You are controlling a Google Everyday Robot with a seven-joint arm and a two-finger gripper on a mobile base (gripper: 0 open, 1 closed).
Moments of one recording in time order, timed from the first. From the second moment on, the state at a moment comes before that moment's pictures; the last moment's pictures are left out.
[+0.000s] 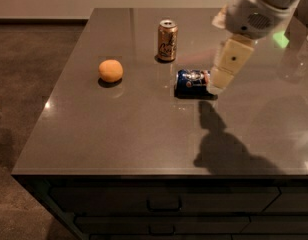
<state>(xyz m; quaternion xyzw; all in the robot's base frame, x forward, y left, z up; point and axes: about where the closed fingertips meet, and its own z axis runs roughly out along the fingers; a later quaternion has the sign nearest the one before) 0.527 -0.135 0.989 -0.63 0.75 0.01 0.22</state>
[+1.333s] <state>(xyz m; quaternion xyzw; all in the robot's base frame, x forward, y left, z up) 0.660 -0.016 0.944 -0.59 0.77 0.06 0.24</state>
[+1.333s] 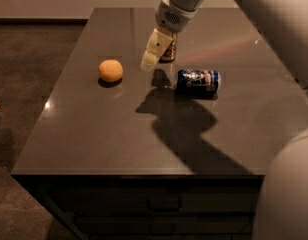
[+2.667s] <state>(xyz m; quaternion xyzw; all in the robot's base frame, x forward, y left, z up) 0.679 0.083 0.889 -0.65 0.72 0.05 0.23</state>
